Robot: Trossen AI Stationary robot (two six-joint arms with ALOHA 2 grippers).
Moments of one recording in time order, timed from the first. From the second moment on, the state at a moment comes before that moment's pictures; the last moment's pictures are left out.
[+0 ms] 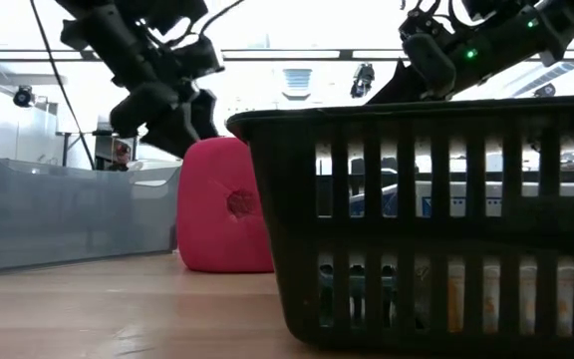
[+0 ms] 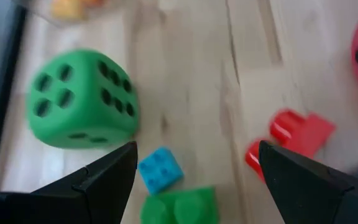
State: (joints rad) left arm -0.06 1.43 0.78 -0.27 -0.28 0.20; right arm 0.08 1.22 0.54 0.28 0.49 0.12
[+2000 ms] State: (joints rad) left arm 0.16 1.54 0.91 -0.45 -0.09 0.14; right arm 0.10 1.22 0.54 0.28 0.48 0.10
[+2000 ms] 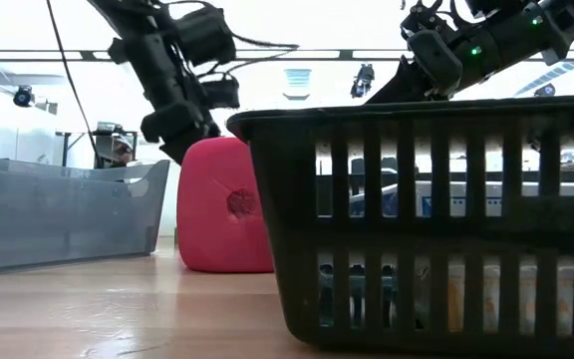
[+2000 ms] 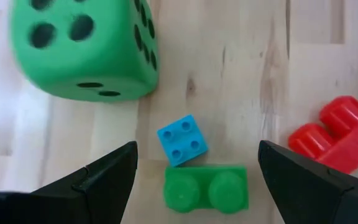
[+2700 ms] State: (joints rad) left arm 0.18 1.86 1.10 -0.55 -0.11 0.04; right arm 0.10 1.22 0.54 0.27 0.48 0.10
